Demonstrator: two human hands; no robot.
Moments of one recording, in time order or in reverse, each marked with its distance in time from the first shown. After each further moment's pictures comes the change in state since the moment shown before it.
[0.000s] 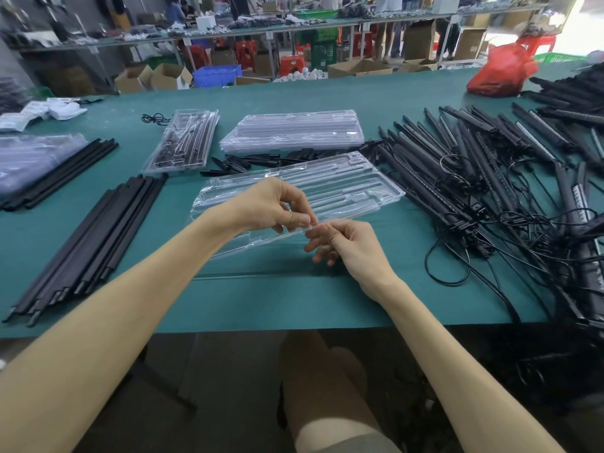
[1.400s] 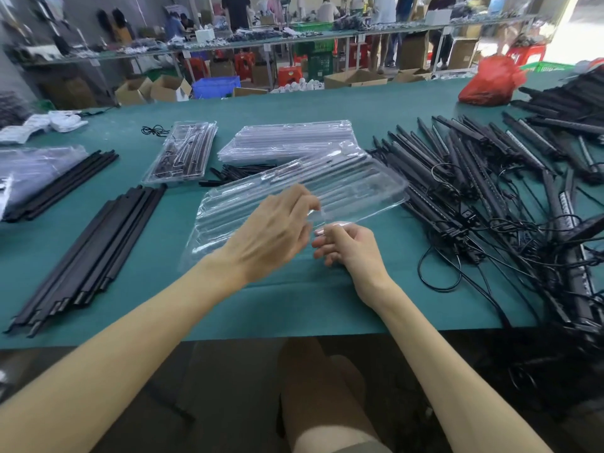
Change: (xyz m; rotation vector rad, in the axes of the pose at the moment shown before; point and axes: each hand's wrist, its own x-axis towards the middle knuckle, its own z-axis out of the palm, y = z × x) left_hand -0.026 0.012 0.042 0.872 0.455 0.504; right_hand 0.006 -0.002 0.001 0.232 0.168 0.113
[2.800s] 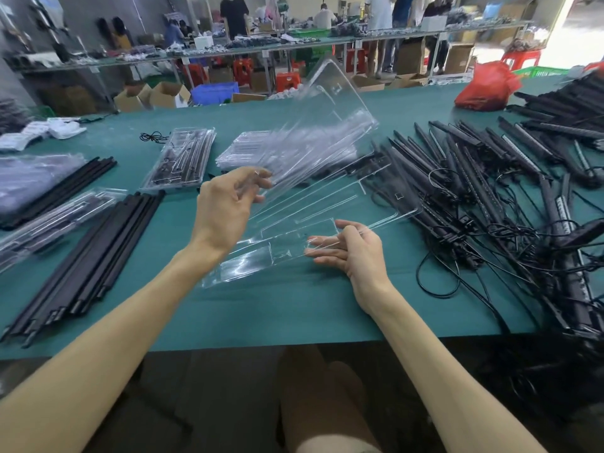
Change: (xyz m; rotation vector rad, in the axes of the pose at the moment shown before) left_hand -0.001 -0.041 -0.016 -0.577 0.329 -0.617; right_hand -0.001 -0.007 0.001 0.267 0.067 0.059
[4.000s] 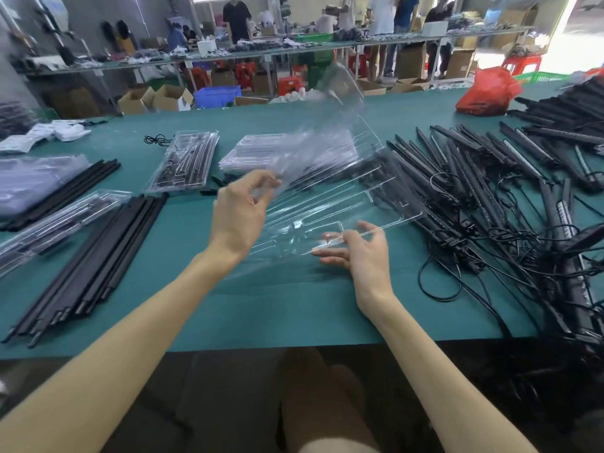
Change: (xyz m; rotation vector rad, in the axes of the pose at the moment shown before) left_hand 0.002 0.003 0.016 0.061 0.031 -0.007; right_hand -0.006 -0.001 0.000 -0.071 0.157 -0.101
